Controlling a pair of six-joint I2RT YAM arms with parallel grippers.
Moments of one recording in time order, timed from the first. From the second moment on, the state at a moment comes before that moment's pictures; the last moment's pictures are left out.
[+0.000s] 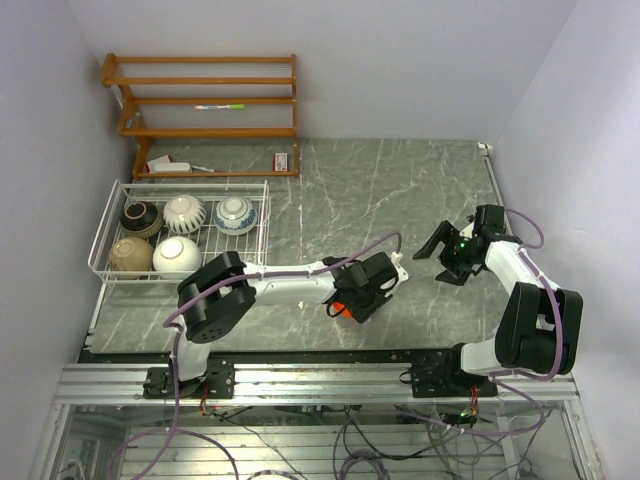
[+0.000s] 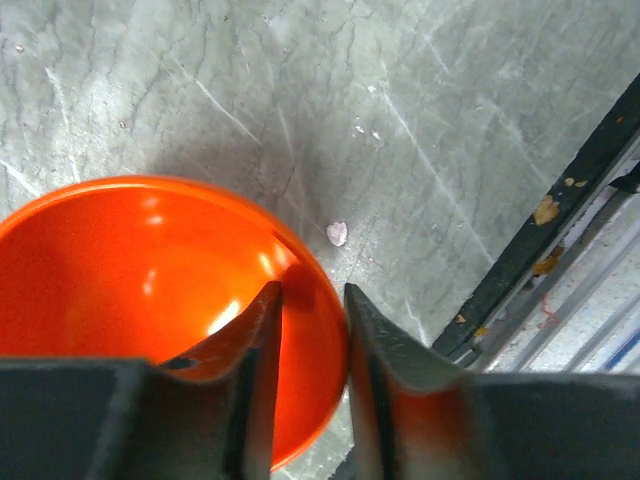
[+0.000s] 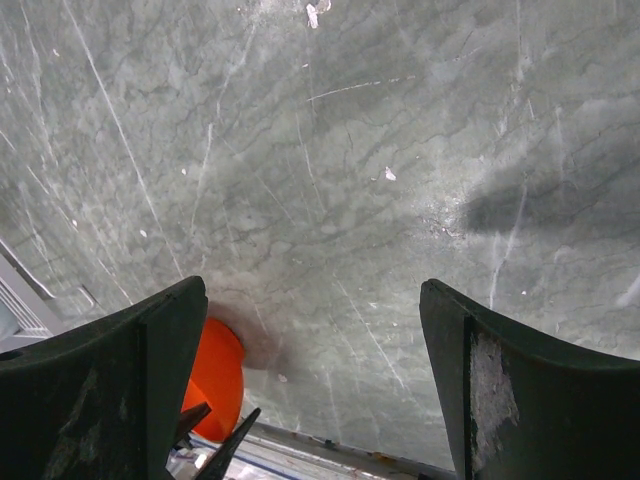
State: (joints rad) left arm -1.19 1.93 1.33 -0.45 0.03 -0.17; right arm -0.18 1.40 0.78 -0.54 -0.40 0.47
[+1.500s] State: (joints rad) left arm 0.04 1.06 0.68 0.20 0.66 -0.94; right arm -0.18 1.40 0.78 -0.53 -0.42 0.47
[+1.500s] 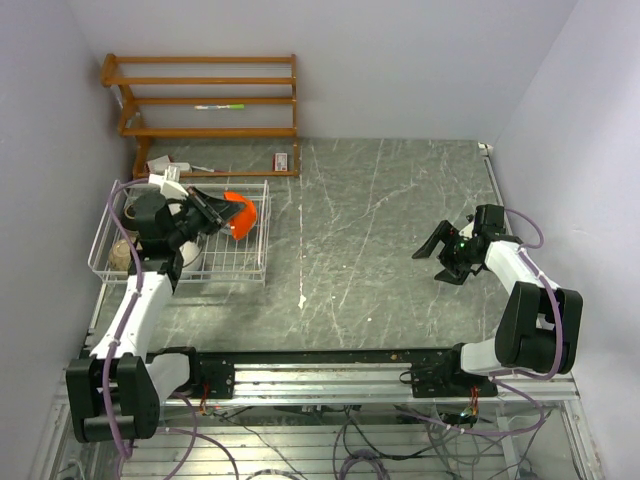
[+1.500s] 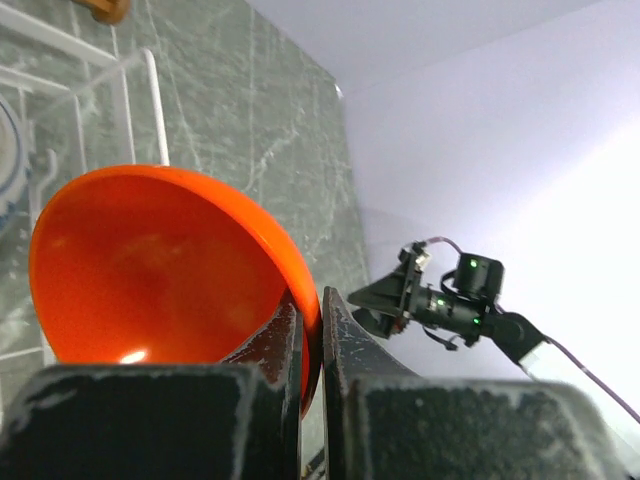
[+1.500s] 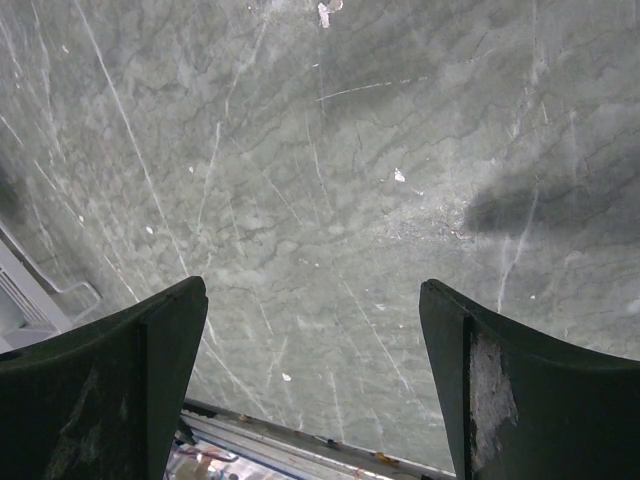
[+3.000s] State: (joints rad) left arm 0.09 1.24 0.57 0.11 0.80 -0.82; right arm -0.18 1.44 0.77 -0.52 -0.42 0.47
